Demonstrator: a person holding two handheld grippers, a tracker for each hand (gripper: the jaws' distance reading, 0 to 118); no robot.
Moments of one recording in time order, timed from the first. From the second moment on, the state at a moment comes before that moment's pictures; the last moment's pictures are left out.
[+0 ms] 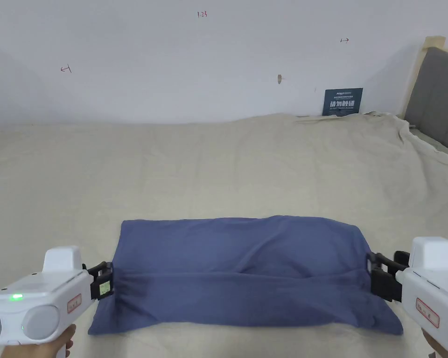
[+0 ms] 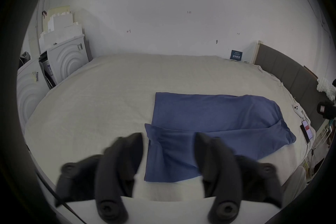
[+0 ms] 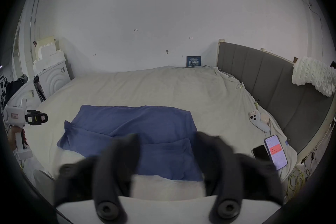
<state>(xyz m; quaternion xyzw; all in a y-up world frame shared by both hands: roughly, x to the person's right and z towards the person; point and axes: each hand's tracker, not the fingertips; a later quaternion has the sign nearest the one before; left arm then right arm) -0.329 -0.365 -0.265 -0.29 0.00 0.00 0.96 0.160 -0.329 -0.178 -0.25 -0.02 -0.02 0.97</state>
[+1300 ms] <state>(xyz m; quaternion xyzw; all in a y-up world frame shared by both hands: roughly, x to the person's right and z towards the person) -0.349 -0.467 -0.345 -0.51 -0.02 0.03 0.86 0.183 -0.380 -0.212 -0.30 -0.05 -0.05 0.95</state>
